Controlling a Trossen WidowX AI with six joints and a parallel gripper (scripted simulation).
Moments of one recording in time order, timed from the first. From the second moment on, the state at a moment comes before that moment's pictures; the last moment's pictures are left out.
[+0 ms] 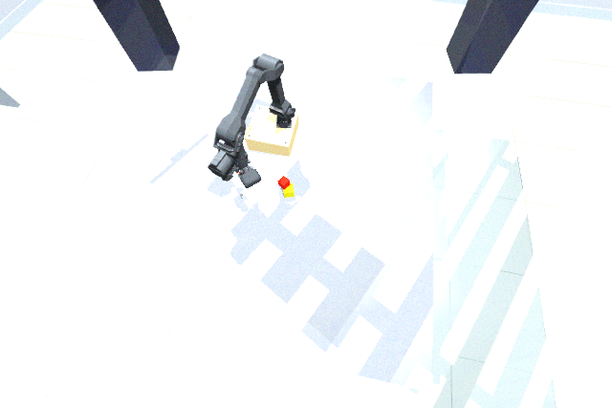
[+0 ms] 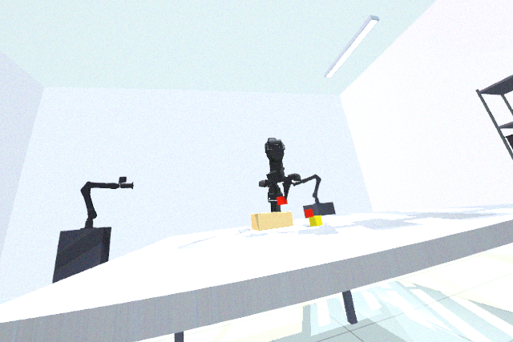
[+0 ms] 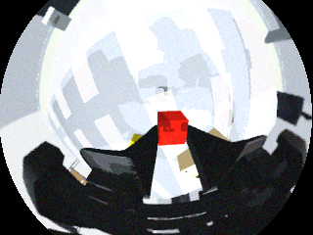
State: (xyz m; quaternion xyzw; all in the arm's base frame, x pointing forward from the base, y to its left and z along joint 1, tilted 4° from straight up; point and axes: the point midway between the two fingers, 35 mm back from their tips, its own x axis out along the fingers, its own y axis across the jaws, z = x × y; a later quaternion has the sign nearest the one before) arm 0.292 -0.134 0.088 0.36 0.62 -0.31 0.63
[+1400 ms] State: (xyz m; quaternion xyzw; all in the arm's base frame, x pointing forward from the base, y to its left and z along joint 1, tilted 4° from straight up) arm 0.316 0.002 0.093 -0.17 0.66 0.21 0.70
